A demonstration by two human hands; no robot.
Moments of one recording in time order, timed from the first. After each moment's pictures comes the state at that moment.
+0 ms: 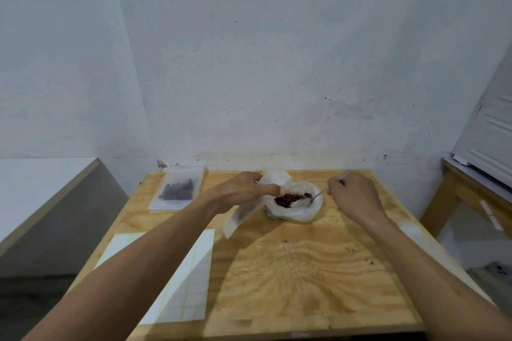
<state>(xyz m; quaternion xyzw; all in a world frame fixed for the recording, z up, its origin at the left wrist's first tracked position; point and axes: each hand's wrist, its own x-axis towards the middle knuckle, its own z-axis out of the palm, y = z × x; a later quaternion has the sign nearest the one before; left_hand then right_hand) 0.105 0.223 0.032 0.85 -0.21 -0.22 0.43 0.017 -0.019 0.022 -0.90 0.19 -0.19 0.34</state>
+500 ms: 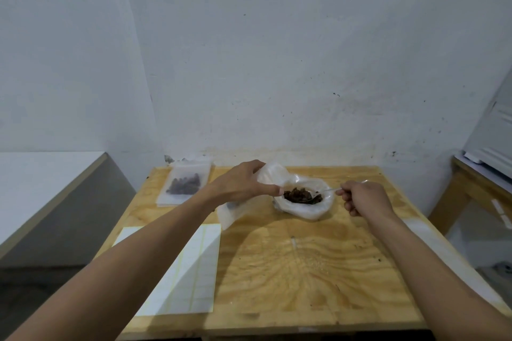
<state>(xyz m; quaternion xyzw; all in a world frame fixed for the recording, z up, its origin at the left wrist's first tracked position) 0.103 0.238 0.040 0.88 -0.24 -0.13 0.38 0.015 -0.026 0.007 -0.75 0.28 -0.14 0.59</state>
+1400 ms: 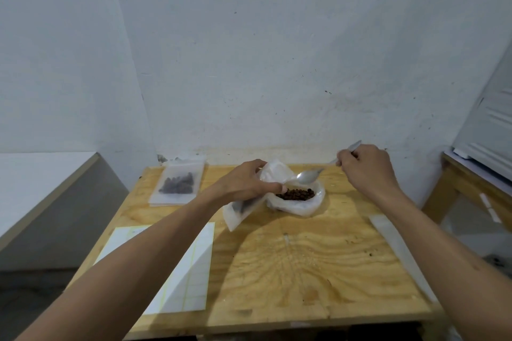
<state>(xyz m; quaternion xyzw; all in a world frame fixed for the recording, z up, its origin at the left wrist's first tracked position) 0.105 0.218 0.031 0.88 -0.24 -0.13 0.39 0.012 -0.028 0.065 -0.90 0.17 -0.25 0.32</state>
